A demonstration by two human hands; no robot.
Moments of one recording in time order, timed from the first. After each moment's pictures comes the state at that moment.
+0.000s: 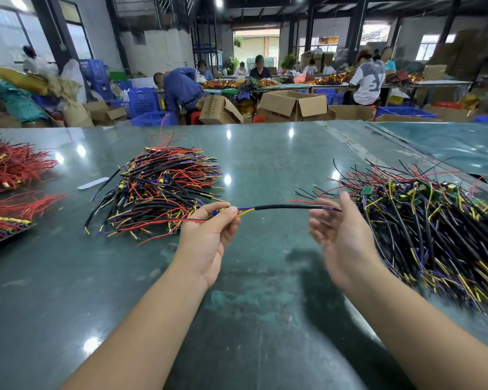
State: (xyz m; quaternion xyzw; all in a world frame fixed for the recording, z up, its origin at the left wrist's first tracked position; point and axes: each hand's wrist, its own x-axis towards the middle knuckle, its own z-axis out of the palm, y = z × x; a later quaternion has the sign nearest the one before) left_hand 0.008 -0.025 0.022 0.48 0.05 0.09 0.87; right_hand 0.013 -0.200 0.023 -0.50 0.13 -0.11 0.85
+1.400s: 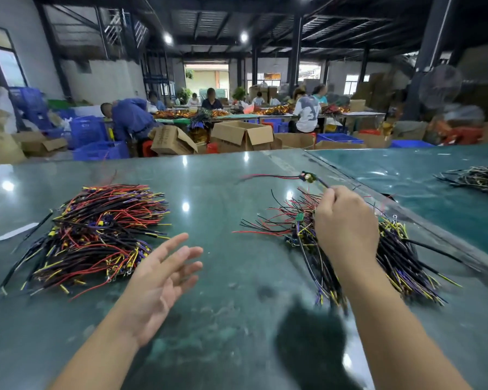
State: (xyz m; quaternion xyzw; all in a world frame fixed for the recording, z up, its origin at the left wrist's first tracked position) left_hand -0.001 -0.025 0.020 0.54 -0.05 -0.04 0.84; right_hand 0.004 -0.284 0.079 -0.85 0.15 -0.43 0.25
